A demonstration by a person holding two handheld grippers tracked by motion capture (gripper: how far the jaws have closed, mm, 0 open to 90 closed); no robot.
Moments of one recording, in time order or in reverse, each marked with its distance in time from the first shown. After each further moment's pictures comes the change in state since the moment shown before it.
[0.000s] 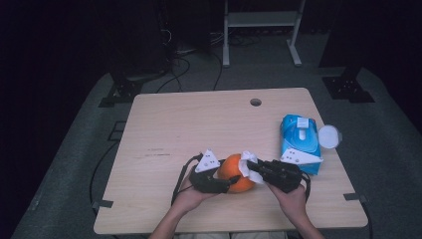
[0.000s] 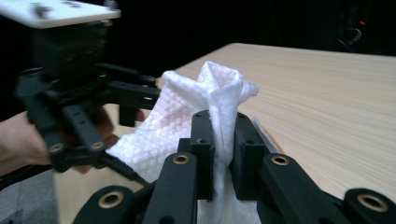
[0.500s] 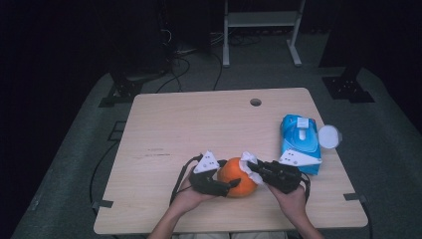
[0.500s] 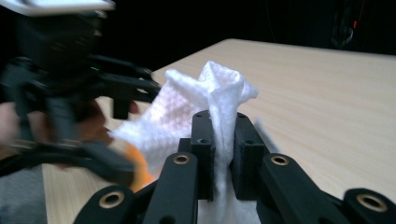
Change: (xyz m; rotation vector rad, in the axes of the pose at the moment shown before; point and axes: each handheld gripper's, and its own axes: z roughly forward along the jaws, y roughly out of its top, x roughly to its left) left arm 0.000 -0.008 0.007 -0.035 0.018 0.039; right arm 0.002 -0.003 0.001 0.005 -0.030 -0.043
